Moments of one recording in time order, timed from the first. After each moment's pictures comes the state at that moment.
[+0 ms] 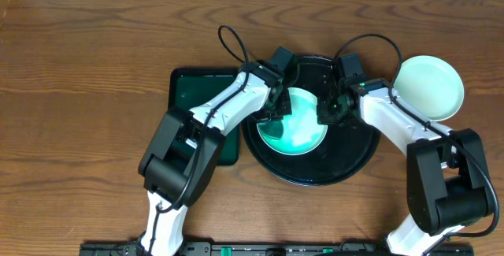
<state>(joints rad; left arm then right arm) -0.60 2.10 1.49 -0.79 0.14 -0.72 0.28 1.83 1.09 -0.57 -0.13 0.30</state>
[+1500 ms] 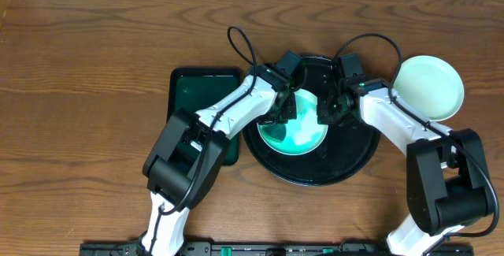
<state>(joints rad) -0.64 2.10 1.50 -0.79 0.12 -0.67 0.28 1.83 1.08 -0.57 -0.12 0.30</state>
